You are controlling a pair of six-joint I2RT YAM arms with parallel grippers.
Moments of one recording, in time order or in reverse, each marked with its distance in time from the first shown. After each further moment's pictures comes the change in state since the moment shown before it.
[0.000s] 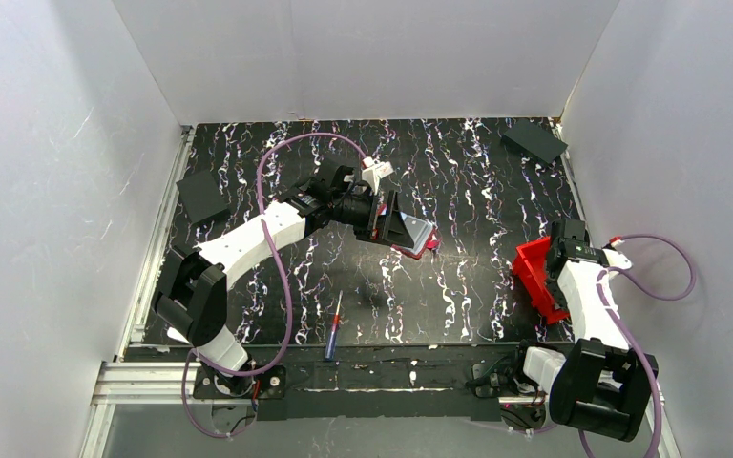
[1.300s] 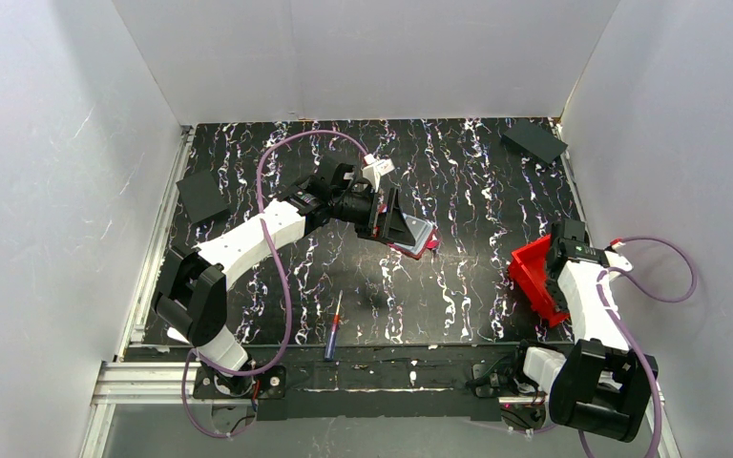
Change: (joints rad) left arm 0.000 0.000 0.018 0.004 0.018 -0.007; right arm 0.000 0.001 -0.002 -0.023 0.000 0.024
